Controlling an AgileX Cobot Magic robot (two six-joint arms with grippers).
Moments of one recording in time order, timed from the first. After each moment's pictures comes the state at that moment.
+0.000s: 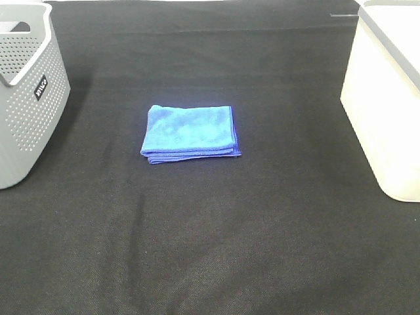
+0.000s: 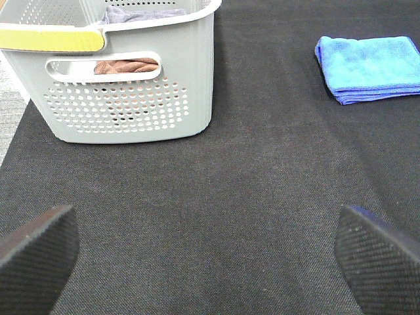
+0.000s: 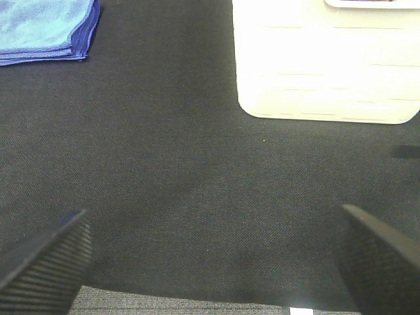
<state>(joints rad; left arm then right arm) -0.01 -0.01 -0.50 -0.02 1.05 0.01 -0.01 0.00 -0.46 0.06 1.11 -0.07</state>
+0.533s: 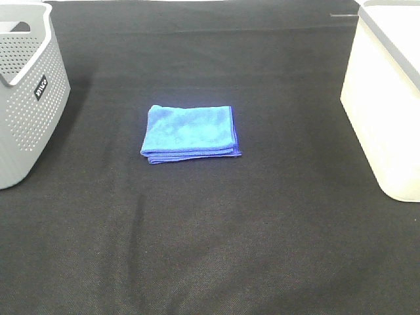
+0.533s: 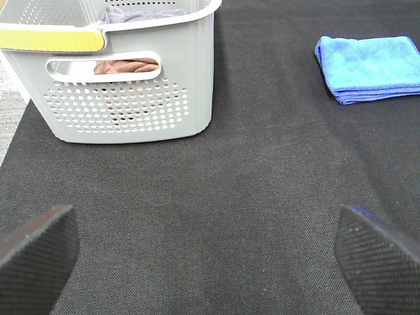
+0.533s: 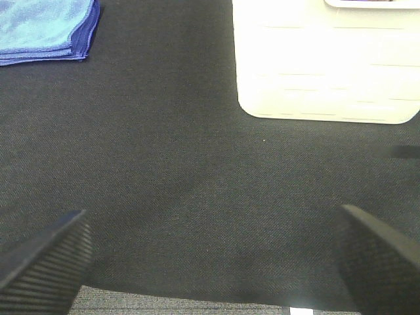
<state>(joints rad) -0.01 -0.01 -0.50 -0.02 1.05 0.01 -0.01 0.00 -0.46 0.06 1.11 -0.07</state>
